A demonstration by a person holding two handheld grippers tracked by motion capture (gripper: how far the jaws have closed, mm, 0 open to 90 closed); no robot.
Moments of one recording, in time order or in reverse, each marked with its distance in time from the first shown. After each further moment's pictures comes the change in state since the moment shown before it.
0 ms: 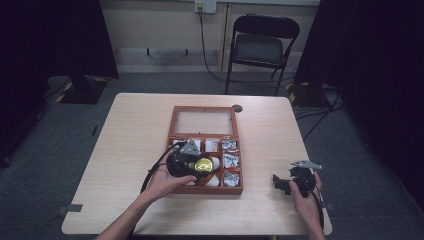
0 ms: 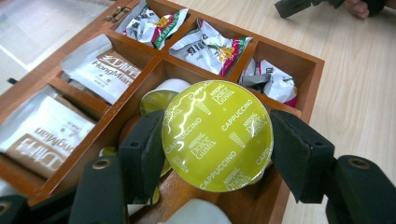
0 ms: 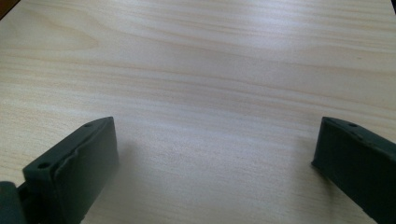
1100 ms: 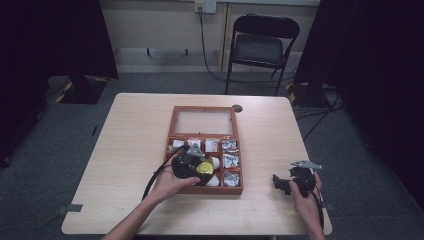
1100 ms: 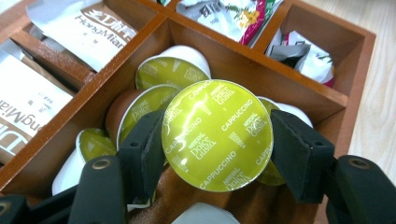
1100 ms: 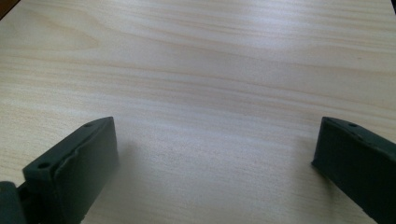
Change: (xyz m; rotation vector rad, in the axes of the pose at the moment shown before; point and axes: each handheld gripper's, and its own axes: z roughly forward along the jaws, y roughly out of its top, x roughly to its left) left arm 0.004 -0.011 0.034 0.084 0.005 -0.061; right arm 0.000 0.000 0.000 0.000 0.000 0.000
